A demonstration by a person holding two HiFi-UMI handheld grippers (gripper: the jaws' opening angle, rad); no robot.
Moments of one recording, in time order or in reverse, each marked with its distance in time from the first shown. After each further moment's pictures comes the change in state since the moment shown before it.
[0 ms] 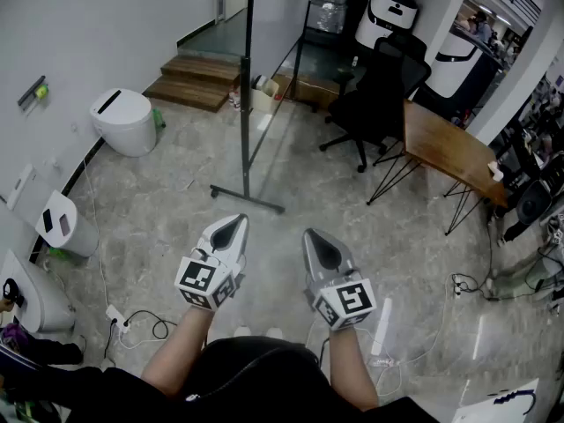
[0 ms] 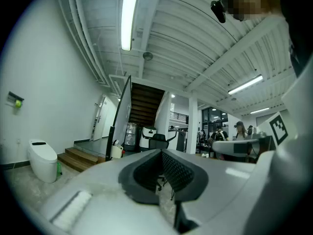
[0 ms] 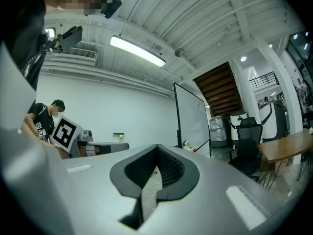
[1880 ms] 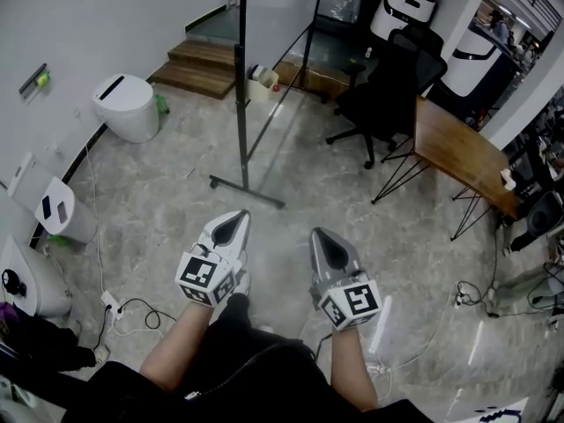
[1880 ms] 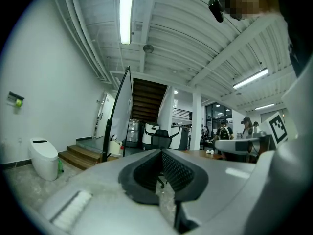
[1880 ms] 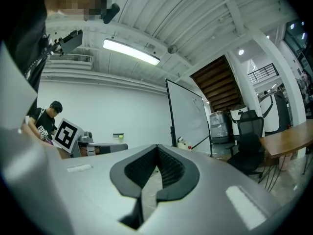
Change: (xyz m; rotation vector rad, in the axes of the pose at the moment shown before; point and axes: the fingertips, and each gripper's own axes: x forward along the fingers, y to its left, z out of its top) left arm 0.079 -0.002 -0.029 0.004 0.040 0.041; right arm 0.019 -0.089 -0.020 0.052 0.001 0.032
